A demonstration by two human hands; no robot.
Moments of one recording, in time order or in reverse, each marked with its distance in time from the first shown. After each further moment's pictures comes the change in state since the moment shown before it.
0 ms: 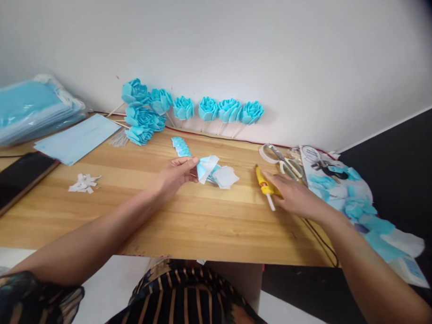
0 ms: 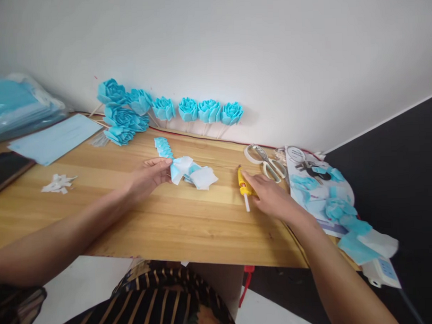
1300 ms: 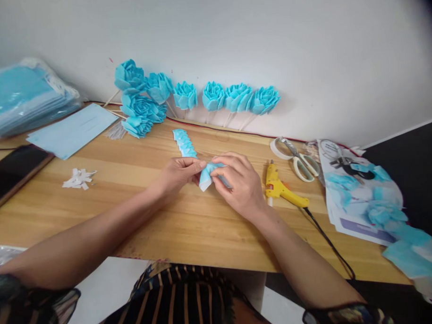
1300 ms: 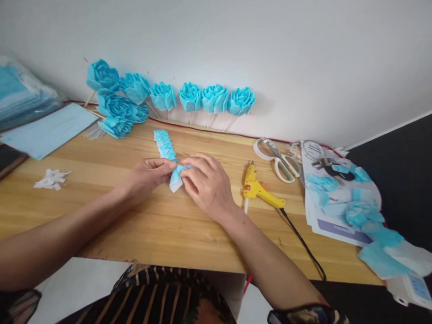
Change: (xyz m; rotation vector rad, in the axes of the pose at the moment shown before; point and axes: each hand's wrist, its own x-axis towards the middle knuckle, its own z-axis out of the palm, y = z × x) left_hand -0.005 -0.007 0.002 0.190 -0.010 -0.024; right_hand 0.086 -0.141 0.006 0.431 0.680 -0.305
